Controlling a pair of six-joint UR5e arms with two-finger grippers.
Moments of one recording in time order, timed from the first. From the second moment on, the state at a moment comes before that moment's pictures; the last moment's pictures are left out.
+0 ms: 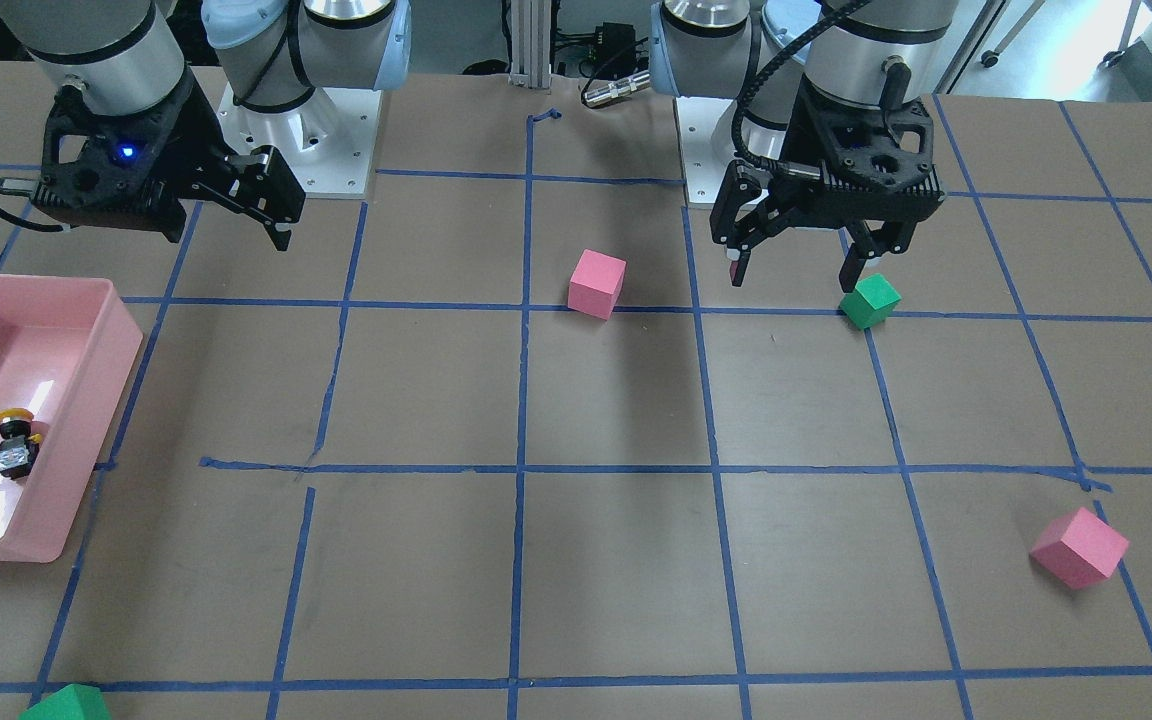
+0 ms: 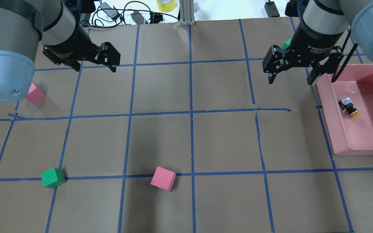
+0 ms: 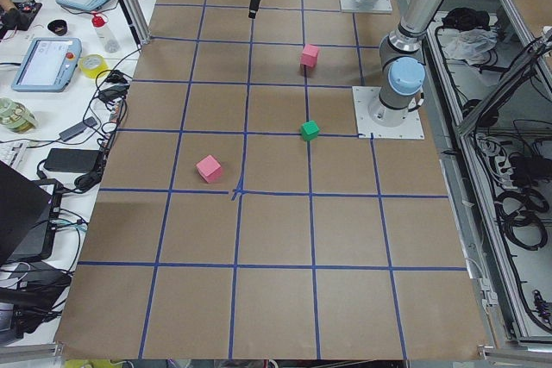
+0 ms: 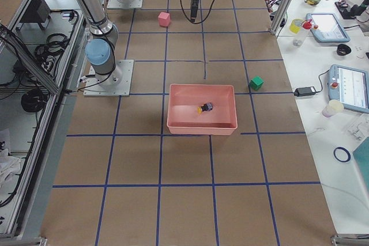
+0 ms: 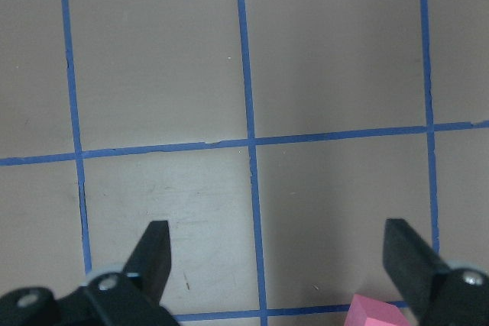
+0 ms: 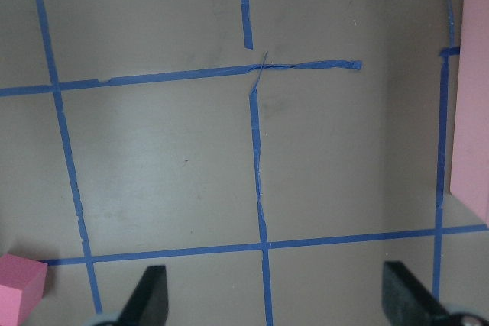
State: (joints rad) left arm -1.62 -1.52 -1.66 -1.32 1.60 0.02; right arm 1.55 -1.59 1.59 -1.52 -1.56 0.06
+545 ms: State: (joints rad) left arm -1.62 -1.52 -1.66 -1.32 1.60 0.02; right arm 1.54 -1.58 1.60 -1.52 -1.57 0.06
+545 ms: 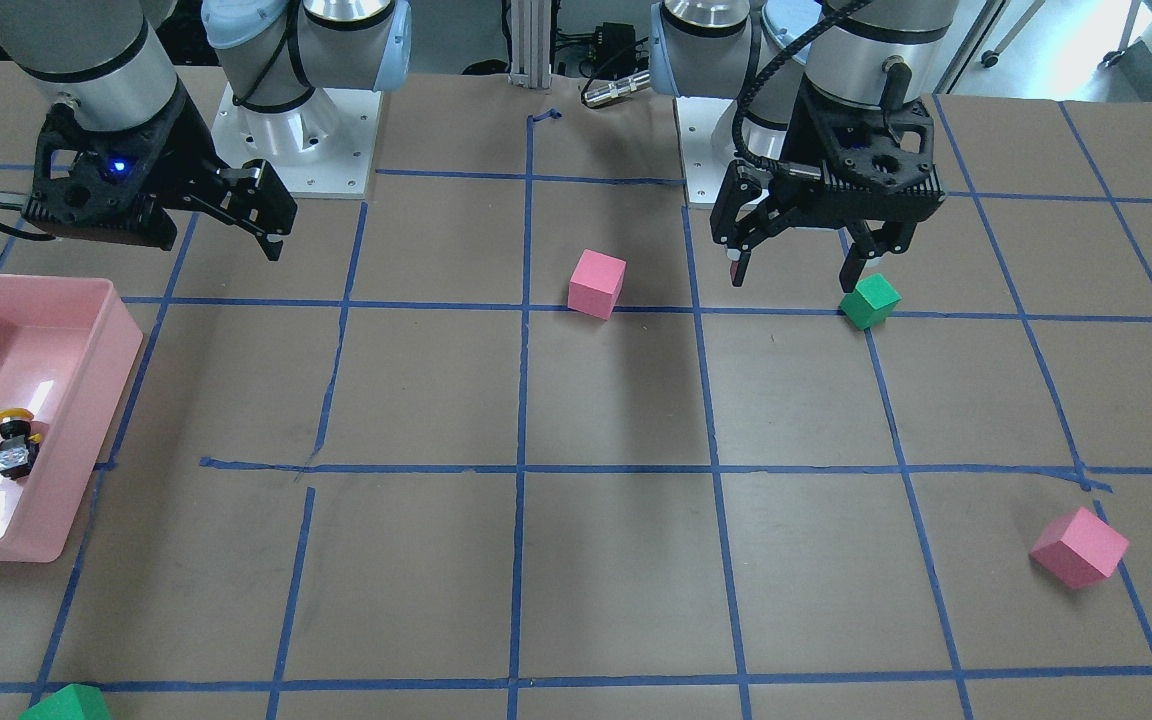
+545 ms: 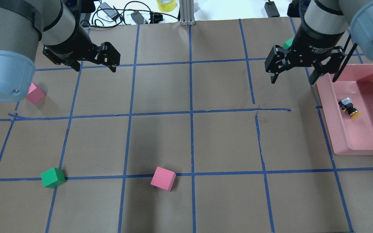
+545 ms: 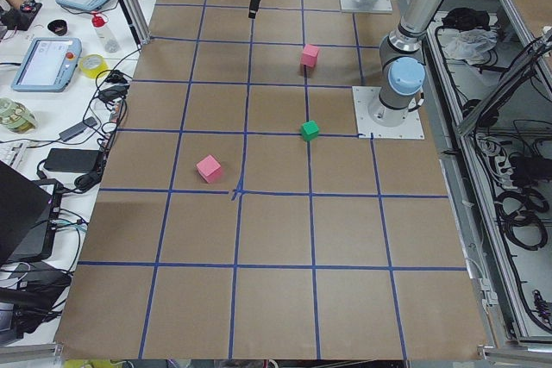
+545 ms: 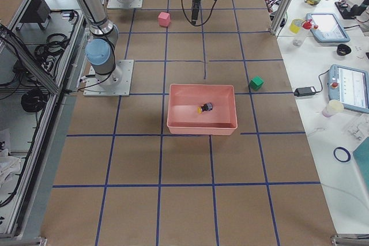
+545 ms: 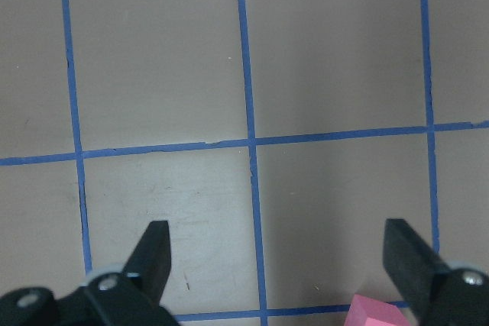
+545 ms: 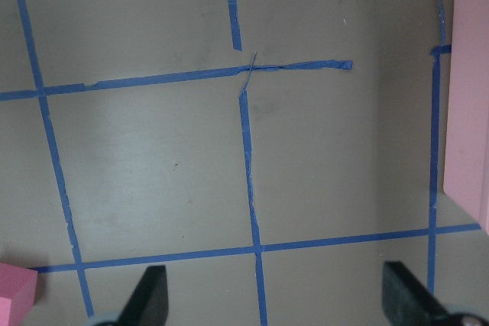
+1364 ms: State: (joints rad) left arm -1.62 -1.52 -1.66 -1.32 1.60 0.02; right arm 1.33 -1.52 1.61 -1.67 -1.66 -0.13
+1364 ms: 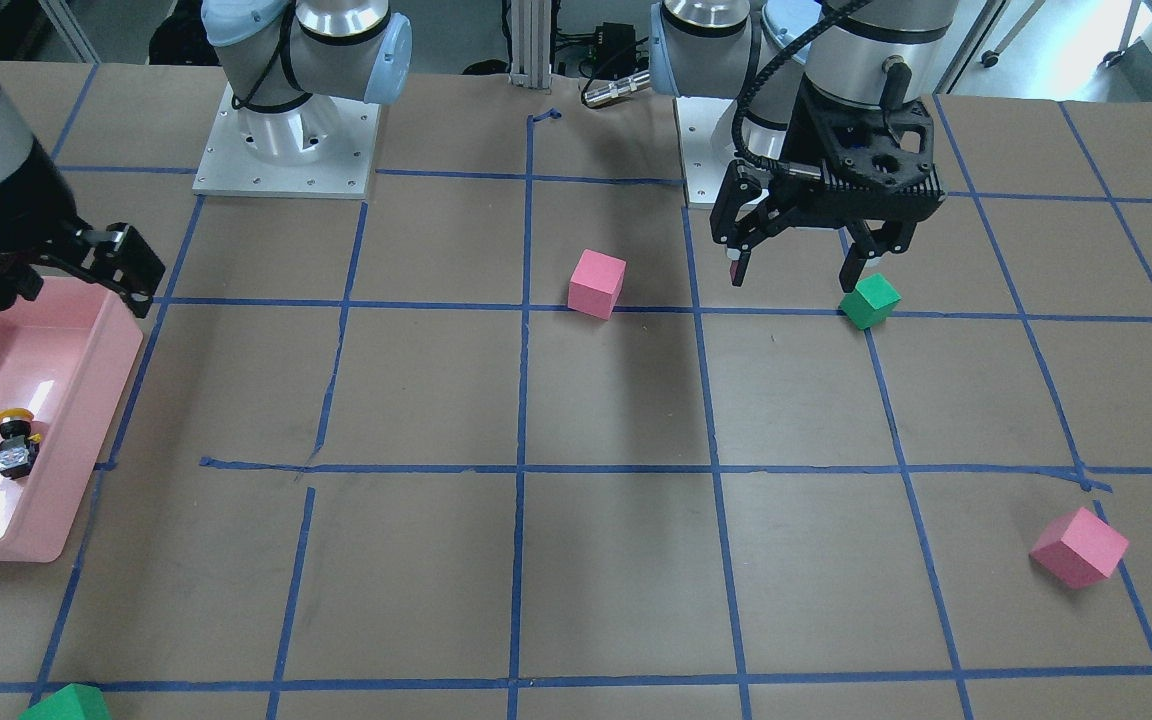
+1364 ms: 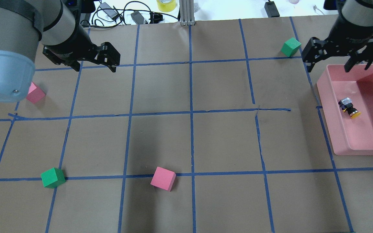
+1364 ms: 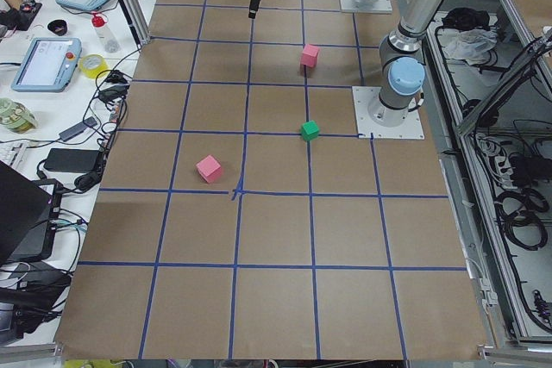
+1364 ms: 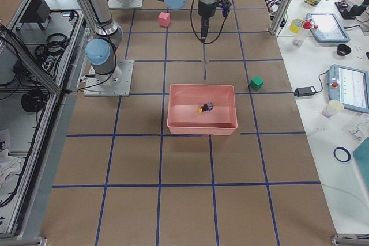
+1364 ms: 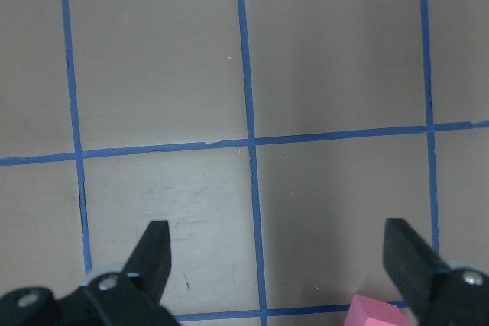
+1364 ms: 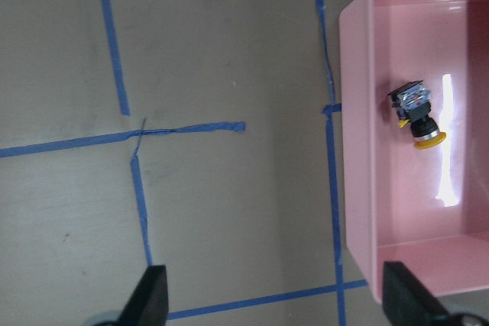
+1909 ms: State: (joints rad) left arm -1.62 -1.52 -1.66 -1.32 1.60 0.02; right arm 1.08 -1.42 1.65 -1.82 -1.65 -0.37
